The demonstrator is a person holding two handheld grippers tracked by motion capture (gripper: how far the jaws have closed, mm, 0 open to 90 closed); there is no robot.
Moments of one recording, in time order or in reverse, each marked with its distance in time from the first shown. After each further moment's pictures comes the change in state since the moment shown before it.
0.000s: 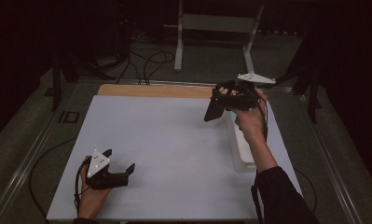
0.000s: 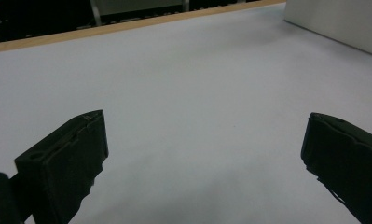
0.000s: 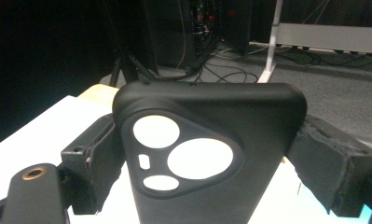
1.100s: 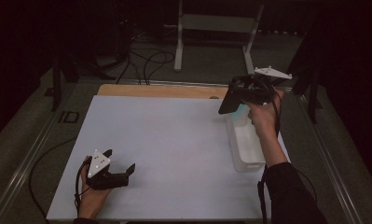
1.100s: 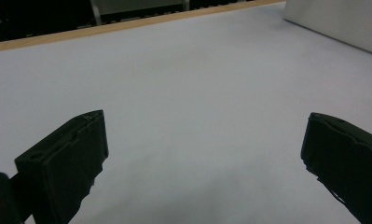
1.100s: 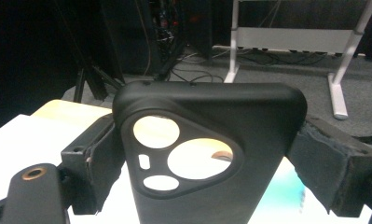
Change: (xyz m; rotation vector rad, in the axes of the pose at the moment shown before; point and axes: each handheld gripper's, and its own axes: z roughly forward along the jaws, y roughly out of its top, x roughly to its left) left arm -0.001 0.000 0.000 0.001 0.001 0.001; right arm -0.039 0.011 -0.014 -0.018 -0.143 0.041
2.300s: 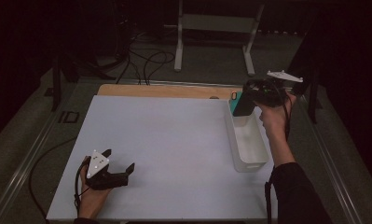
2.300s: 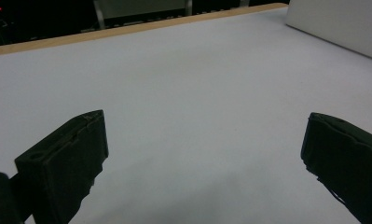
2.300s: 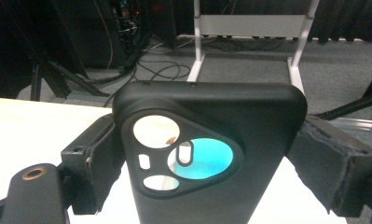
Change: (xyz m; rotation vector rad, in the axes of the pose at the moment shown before) left arm 0.001 0.000 -0.002 -0.016 0.010 -0.007; right arm -0.040 -0.014 -0.001 0.039 -0.136 0.035
